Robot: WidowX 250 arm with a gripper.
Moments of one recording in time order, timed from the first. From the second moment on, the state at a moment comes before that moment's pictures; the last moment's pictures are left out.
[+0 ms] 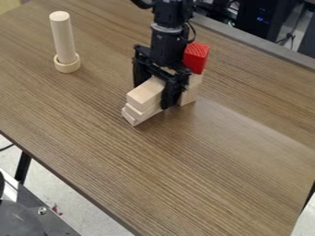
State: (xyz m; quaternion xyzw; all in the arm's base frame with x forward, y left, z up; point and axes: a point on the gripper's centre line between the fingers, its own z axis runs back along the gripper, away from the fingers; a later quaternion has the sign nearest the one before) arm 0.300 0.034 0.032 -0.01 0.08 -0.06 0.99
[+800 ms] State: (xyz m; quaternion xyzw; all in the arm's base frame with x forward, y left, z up) arm 0.279 0.042 0.032 -0.01 0.10 -0.09 0.99
